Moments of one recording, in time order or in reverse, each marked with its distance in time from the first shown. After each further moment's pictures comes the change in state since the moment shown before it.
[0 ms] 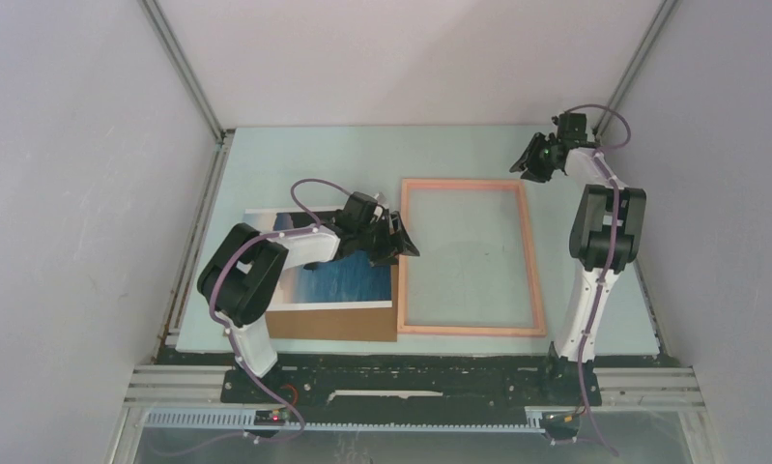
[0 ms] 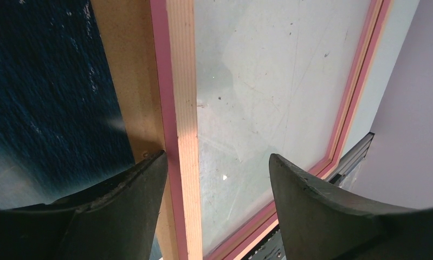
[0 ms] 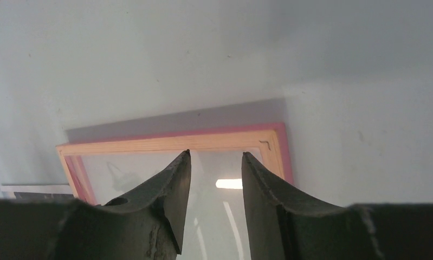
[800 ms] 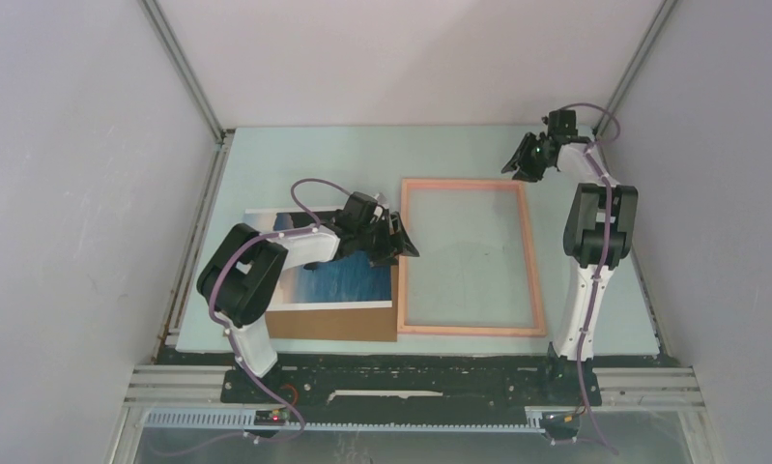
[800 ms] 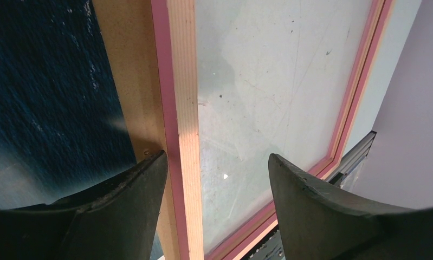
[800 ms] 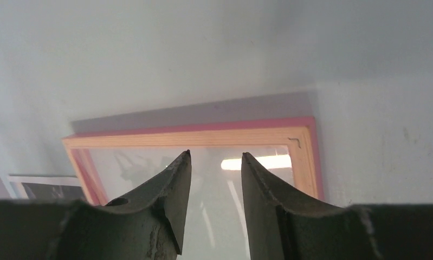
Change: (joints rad) left arm 0.000 -0.002 0.001 -0.008 0.001 0.007; right arm 0.041 0.073 0.072 -0.076 -0.005 0.025
